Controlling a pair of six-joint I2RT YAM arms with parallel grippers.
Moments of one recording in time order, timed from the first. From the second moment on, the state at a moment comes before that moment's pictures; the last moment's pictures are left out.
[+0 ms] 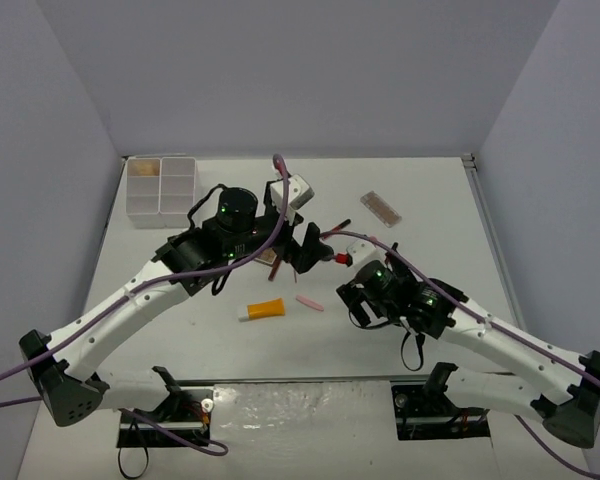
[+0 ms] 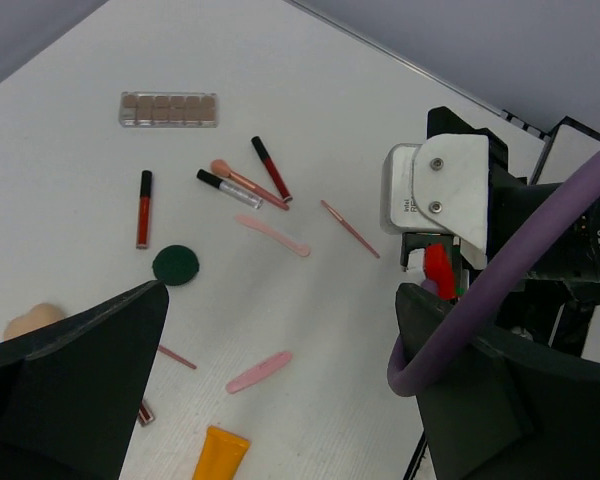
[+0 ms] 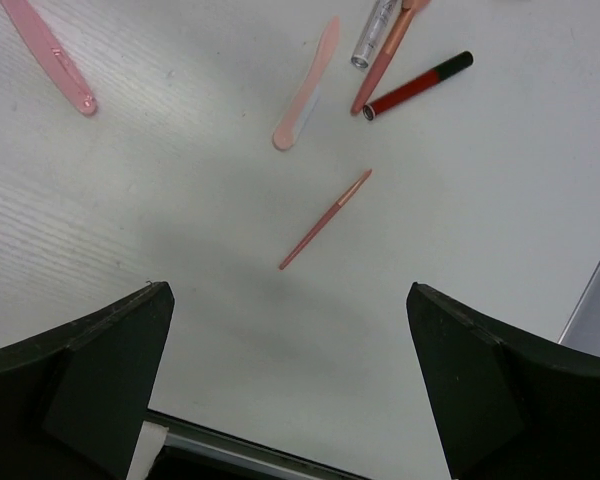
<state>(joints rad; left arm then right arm) -0.83 1.28 1.34 -0.39 0.24 -0.06 0.92 0.96 0.85 -0.82 0.47 0.13</state>
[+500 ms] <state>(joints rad) -0.83 1.19 1.23 -0.72 0.27 -0.01 0.84 1.33 1.11 -0.48 0.48 0.27</state>
